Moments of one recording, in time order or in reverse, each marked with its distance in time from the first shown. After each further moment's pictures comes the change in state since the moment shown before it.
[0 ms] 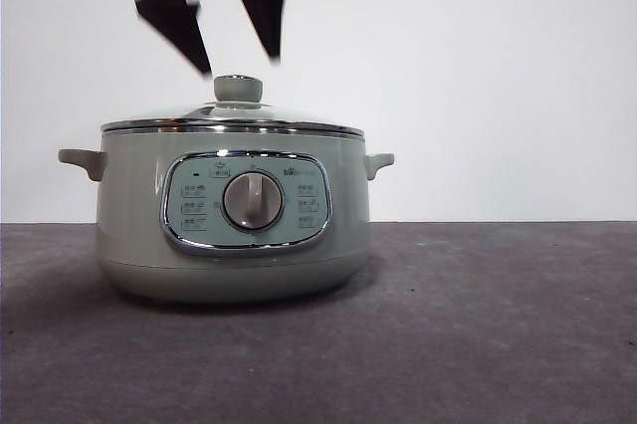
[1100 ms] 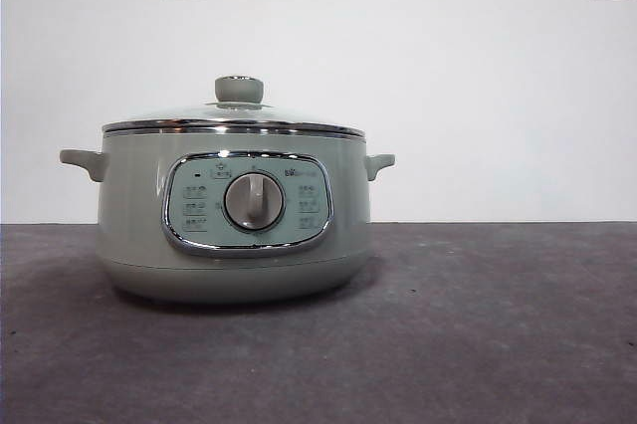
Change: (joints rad) left arm -0.001 -0.494 -0.001 -0.043 -0.043 0.013; right arm 0.000 0.002 0.000 0.000 0.078 0.001
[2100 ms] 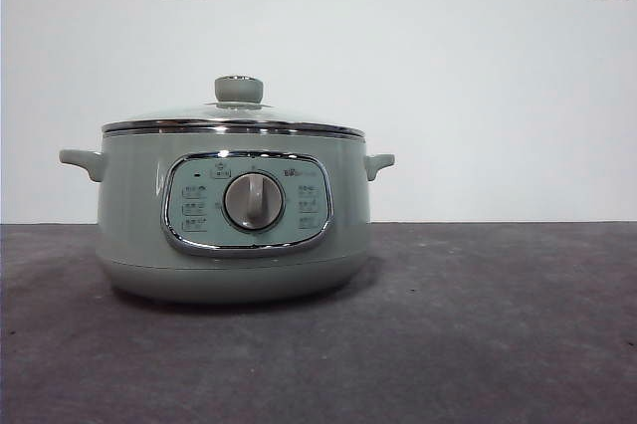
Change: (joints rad) left arm 0.434 -1.052 -1.872 1.267 0.014 -0.050; right arm 0.000 0.001 0.000 0.000 0.002 0.000
